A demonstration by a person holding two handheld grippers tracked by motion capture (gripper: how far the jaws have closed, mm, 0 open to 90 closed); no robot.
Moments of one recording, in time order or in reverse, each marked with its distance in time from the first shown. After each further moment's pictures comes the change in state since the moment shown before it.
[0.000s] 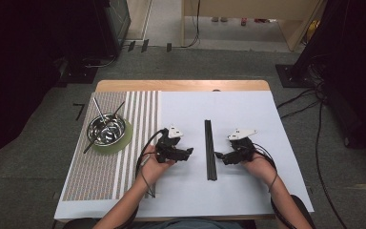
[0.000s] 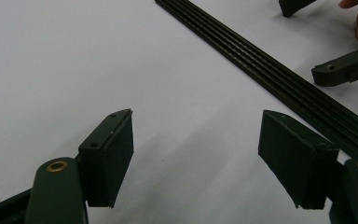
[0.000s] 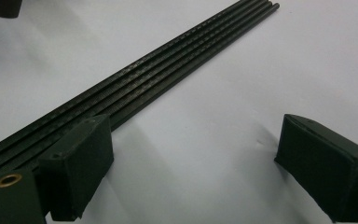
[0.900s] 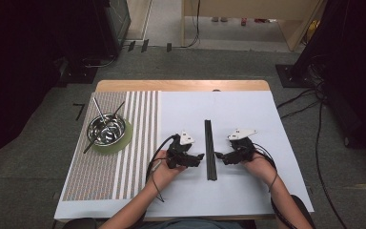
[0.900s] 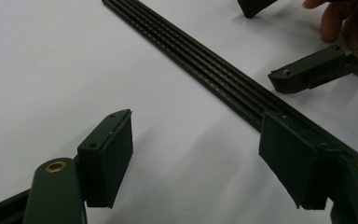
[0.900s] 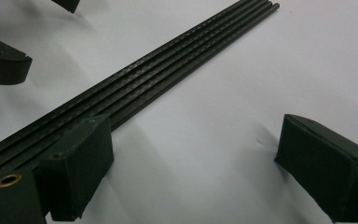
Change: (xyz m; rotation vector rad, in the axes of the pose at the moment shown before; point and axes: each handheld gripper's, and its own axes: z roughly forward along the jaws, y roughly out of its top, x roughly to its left) left arm -0.032 0.000 0.020 -0.027 -0.045 0.003; right arm 0.000 0.000 0.000 0.000 0.000 -0.001
